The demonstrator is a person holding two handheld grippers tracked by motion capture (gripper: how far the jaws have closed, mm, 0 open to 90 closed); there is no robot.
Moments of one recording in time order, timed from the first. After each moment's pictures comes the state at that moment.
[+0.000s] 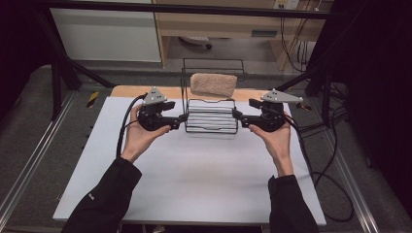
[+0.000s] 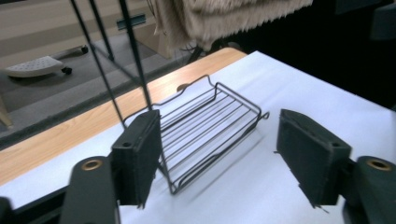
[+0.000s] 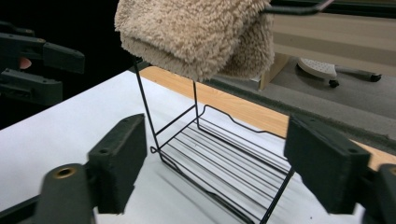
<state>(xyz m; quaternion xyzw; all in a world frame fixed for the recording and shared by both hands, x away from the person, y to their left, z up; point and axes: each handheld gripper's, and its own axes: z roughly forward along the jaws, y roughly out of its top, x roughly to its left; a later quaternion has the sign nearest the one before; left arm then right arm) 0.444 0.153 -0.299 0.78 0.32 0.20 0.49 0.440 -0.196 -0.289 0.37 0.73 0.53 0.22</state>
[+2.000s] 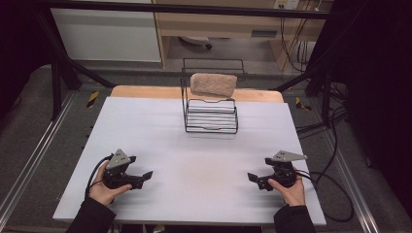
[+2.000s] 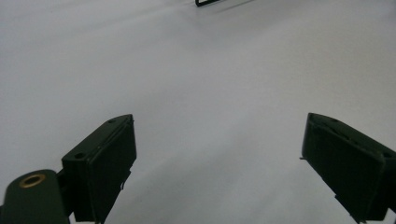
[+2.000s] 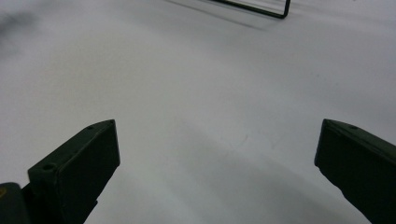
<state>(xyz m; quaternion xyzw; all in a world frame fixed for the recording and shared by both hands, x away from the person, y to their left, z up) 0.360 0.257 -0.443 0.80 0.37 0.17 0.43 0.363 -0.260 -0.442 0.41 0.79 0.44 0.12</state>
